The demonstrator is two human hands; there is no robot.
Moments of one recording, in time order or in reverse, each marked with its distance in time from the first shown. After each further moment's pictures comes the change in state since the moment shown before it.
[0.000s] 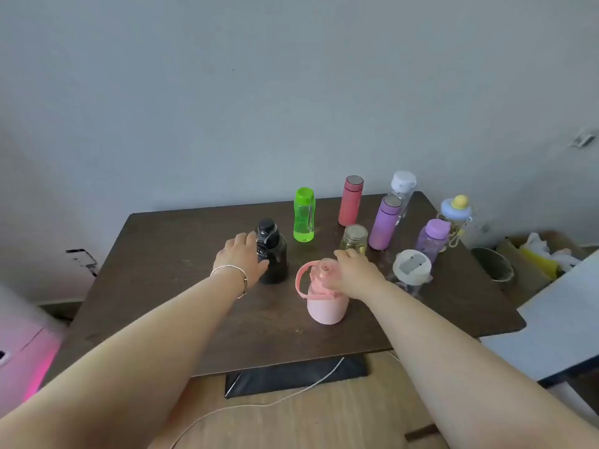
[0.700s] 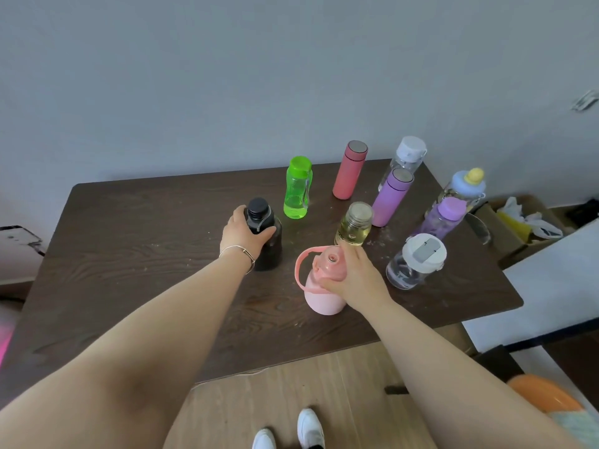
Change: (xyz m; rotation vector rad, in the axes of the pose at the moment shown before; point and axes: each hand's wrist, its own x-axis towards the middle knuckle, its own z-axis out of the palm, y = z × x) left_hand 0.094 -0.008 0.065 -0.687 -0.004 -0.244; right_hand 0.027 0.009 0.055 0.276 0.184 0.090
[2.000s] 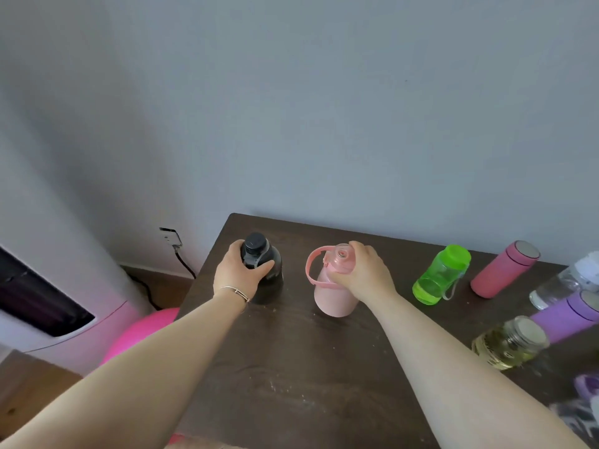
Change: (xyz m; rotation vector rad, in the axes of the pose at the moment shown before) left_hand 0.036 -0.166 -0.235 -0.171 0.404 -0.178; right_hand 0.140 -0.280 0.096 -0.013 -0.064 -0.230
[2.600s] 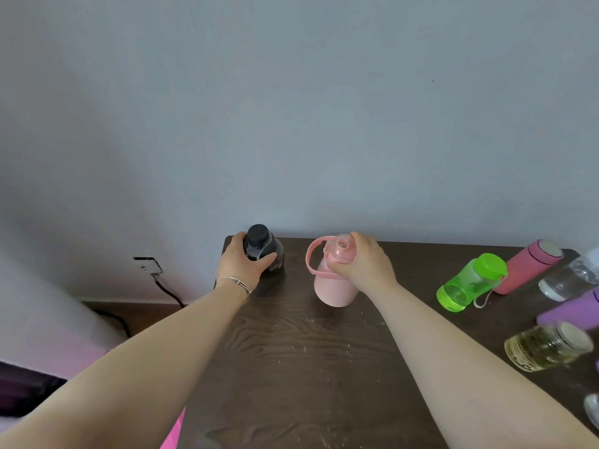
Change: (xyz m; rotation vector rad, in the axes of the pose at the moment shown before) left_hand 0.161 -0.011 -0.013 -0.028 -0.198 0.094; right_hand 0.091 -0.076 0.042 -0.031 0.131 0.104
